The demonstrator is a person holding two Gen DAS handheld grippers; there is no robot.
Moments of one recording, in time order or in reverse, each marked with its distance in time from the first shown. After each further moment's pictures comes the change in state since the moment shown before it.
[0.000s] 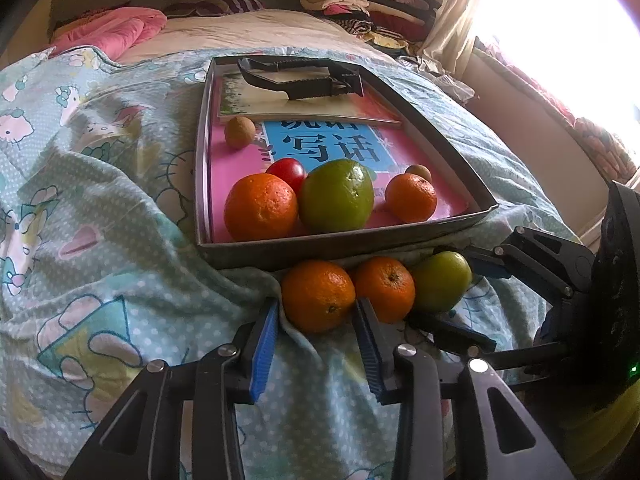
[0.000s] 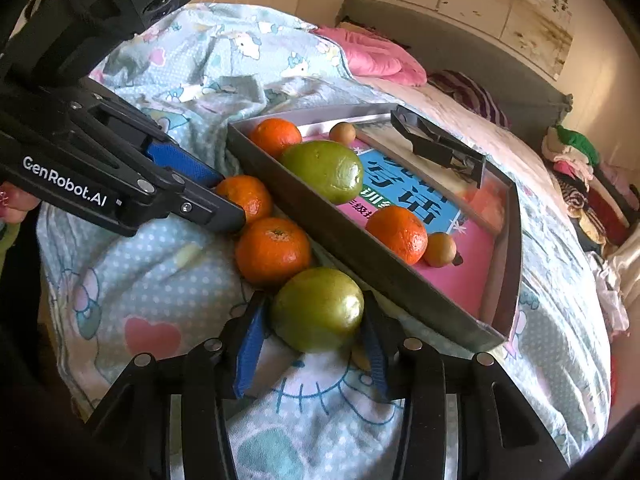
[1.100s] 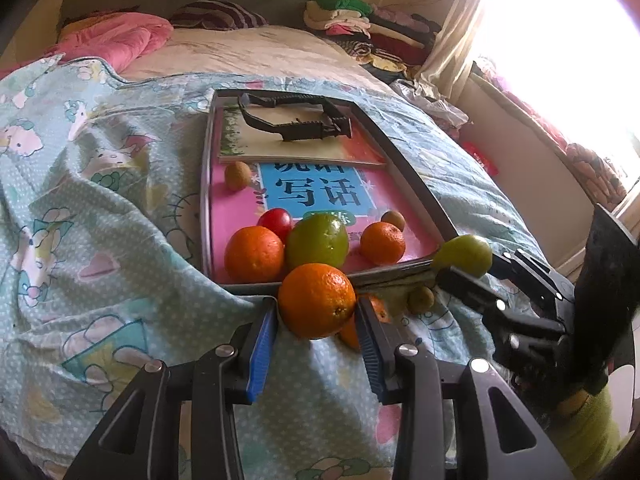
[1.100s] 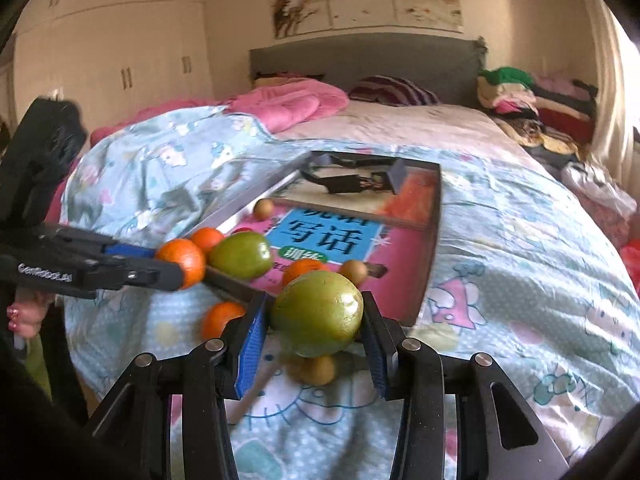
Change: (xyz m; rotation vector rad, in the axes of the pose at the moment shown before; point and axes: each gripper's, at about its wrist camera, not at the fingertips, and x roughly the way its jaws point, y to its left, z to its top) left arm -0.037 -0.005 0.016 -0.054 -0.071 -0.046; right arm -0.051 -0.061 -0.011 0.449 -0.196 -0.007
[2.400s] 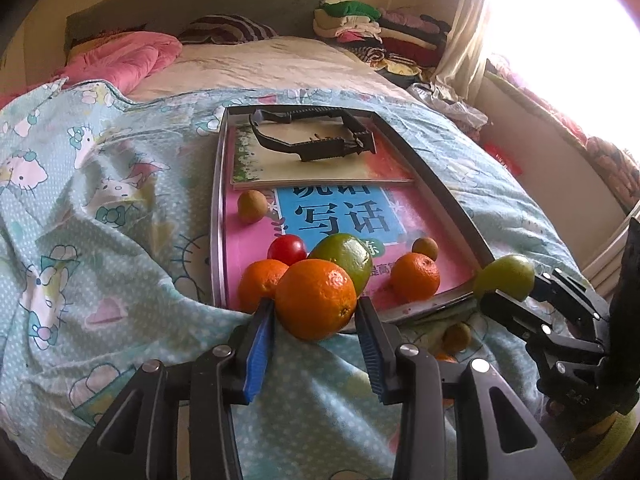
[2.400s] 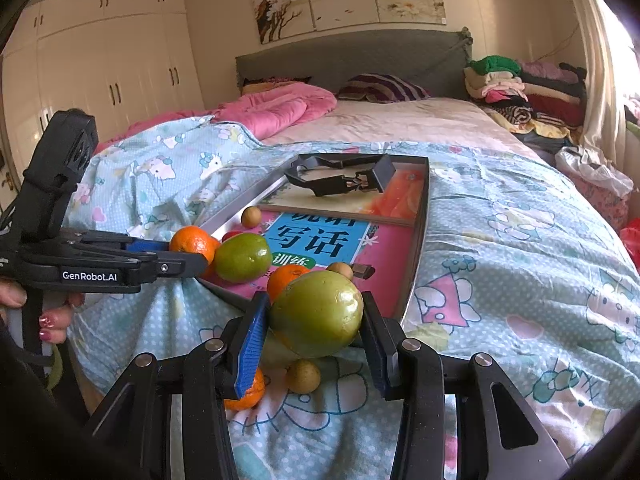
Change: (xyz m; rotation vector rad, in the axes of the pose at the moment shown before) left arm 0.029 -0.002 0.026 0.046 -0.028 0.115; right arm 0.002 -0.011 0.000 0.052 -0.007 -0.006
